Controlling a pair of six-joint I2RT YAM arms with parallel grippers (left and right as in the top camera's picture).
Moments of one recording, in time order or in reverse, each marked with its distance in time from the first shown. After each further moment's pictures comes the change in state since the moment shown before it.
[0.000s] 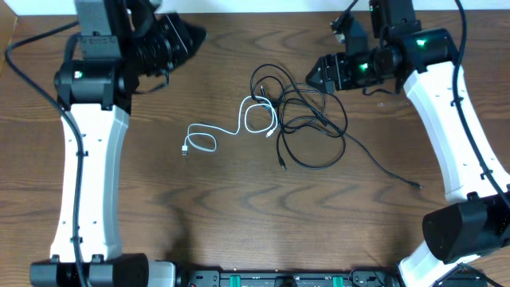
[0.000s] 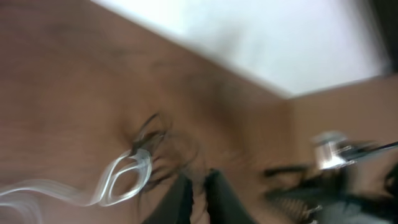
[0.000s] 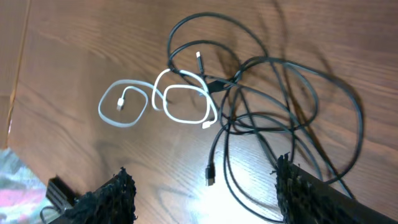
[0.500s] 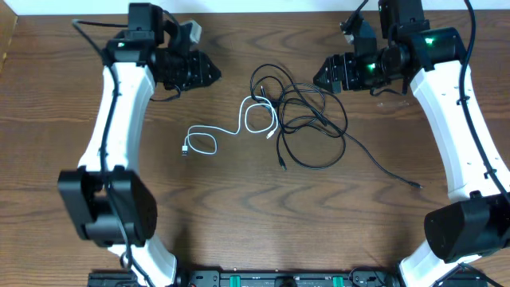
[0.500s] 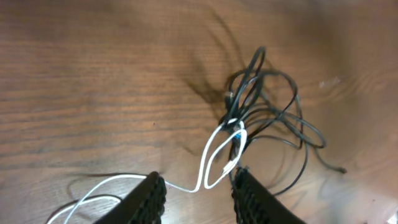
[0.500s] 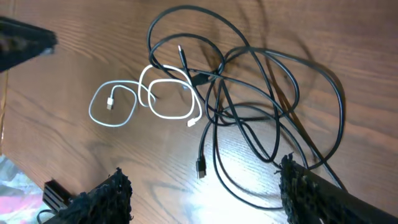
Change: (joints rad) left arm -0.003 0.306 -0.040 -0.107 -0.026 0.485; right arm -0.026 0.000 0.000 -0.044 0.021 0.000
